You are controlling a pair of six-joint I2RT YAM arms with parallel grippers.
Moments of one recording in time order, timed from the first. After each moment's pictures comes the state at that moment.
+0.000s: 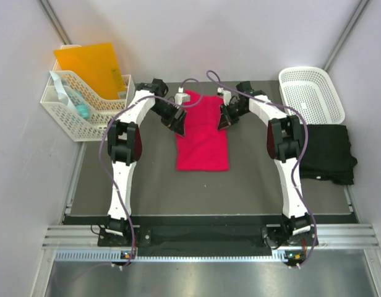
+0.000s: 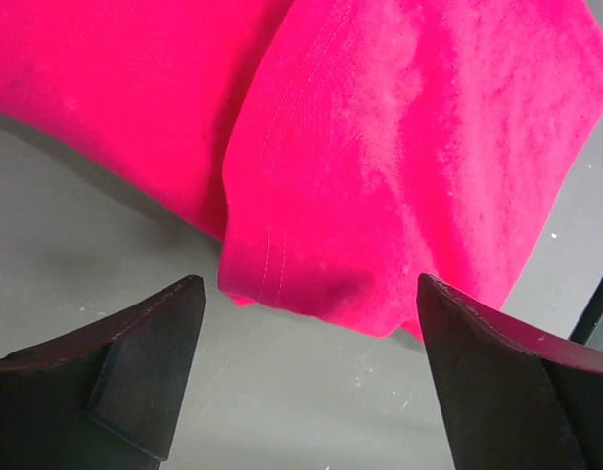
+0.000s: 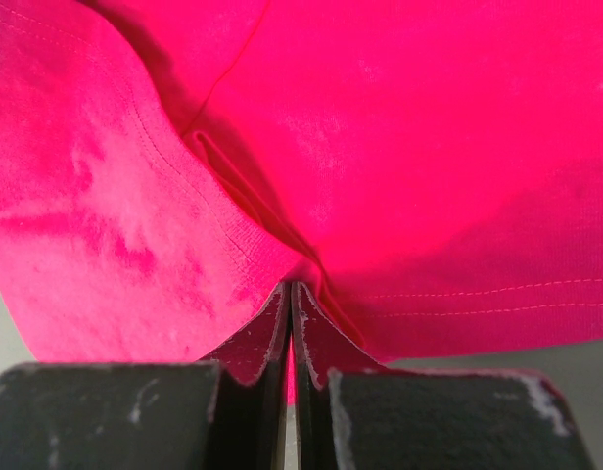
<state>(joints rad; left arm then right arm) -0.22 2.43 2.23 -1.20 0.72 0.58 0.26 2.47 2.08 -0.78 -0.76 -0.27</state>
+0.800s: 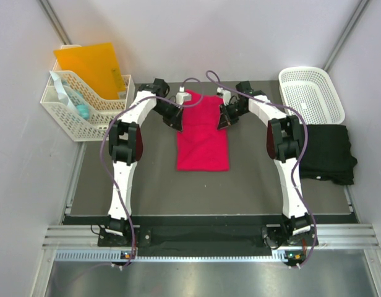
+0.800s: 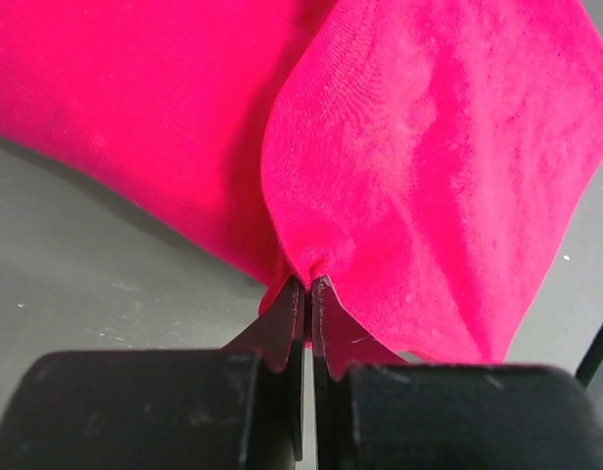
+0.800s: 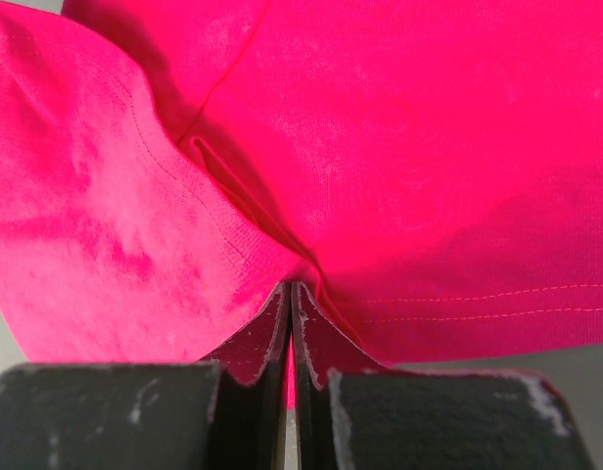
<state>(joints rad) -0.22 2.45 2.23 -1.14 0.72 0.54 0.27 2.47 2.08 -0.77 -0.74 -0.26</state>
